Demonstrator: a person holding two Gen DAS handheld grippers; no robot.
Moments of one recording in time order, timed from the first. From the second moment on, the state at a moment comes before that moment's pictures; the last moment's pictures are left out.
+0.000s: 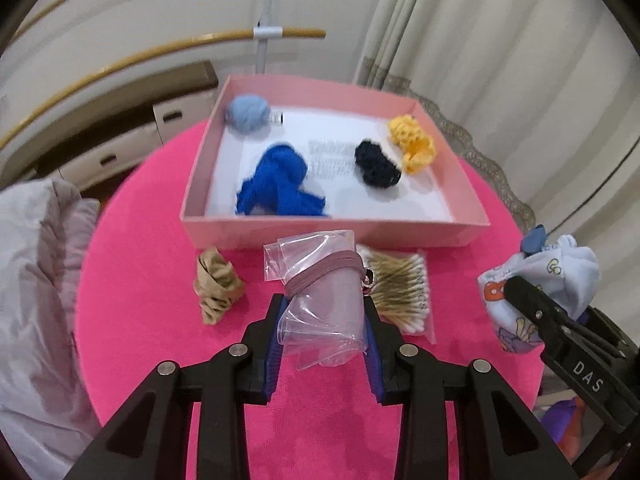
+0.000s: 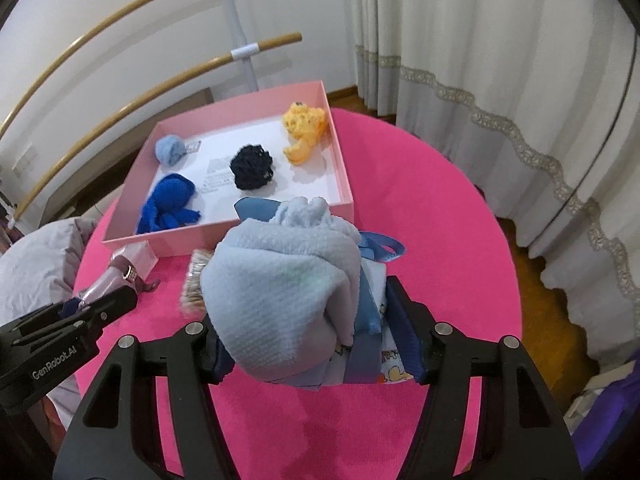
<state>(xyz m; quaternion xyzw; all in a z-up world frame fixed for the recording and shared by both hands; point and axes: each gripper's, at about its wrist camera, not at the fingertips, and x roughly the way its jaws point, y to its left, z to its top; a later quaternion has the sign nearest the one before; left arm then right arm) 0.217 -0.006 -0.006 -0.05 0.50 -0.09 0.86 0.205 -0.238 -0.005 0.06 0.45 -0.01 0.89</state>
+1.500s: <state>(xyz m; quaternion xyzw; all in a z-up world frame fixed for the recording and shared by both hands) 0.034 -0.003 0.124 -0.01 0.29 -0.09 0.95 0.107 -0.201 0.109 0.02 0.26 0.01 0.97</state>
